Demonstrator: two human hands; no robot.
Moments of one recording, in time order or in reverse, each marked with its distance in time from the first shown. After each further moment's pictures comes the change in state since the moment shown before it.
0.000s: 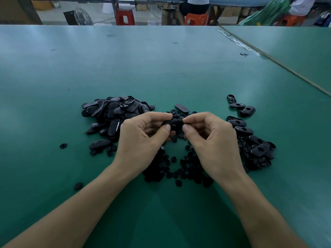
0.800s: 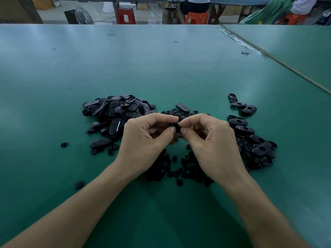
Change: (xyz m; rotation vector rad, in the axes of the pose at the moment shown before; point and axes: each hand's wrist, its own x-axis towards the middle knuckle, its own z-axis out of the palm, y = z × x) left_hand -0.001 0.003 0.001 -0.044 -0.059 0.004; right_hand -0.002 -0.006 0.002 -0.028 -0.082 -0.006
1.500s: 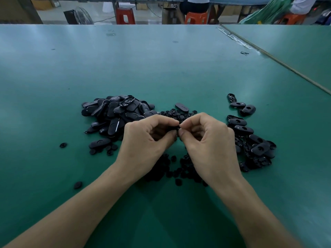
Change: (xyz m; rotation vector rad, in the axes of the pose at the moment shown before) left_hand -0.001 -0.004 0.002 0.192 0.015 0.092; right_hand -0.003 -0.005 0.006 -0.137 0.108 -0.027
